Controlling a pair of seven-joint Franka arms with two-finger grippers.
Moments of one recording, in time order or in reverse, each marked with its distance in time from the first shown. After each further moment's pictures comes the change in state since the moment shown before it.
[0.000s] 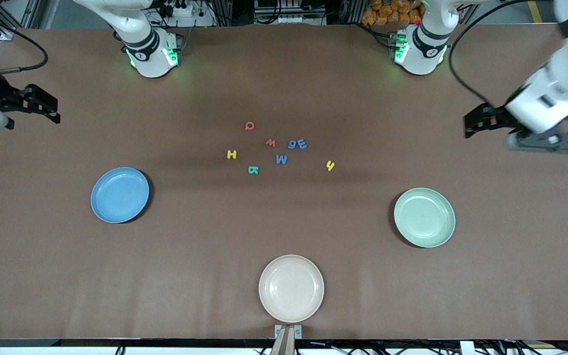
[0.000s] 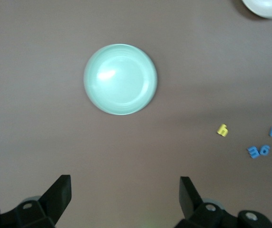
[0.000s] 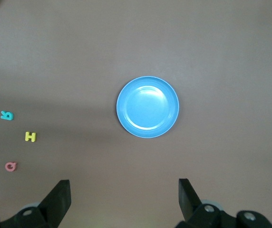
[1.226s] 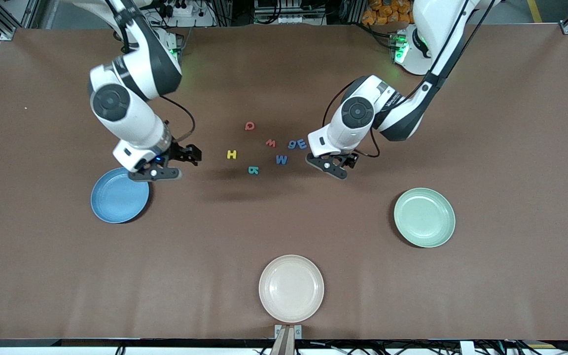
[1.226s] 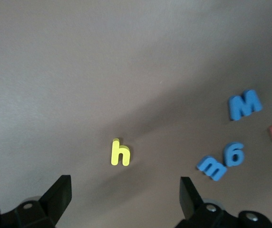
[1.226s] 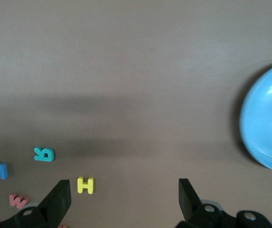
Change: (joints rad) left arm -0.286 0.353 -0.155 -0.410 0.074 0.722 -0.114; right arm 0.146 0.282 0.231 -0.418 0.000 0.669 0.473
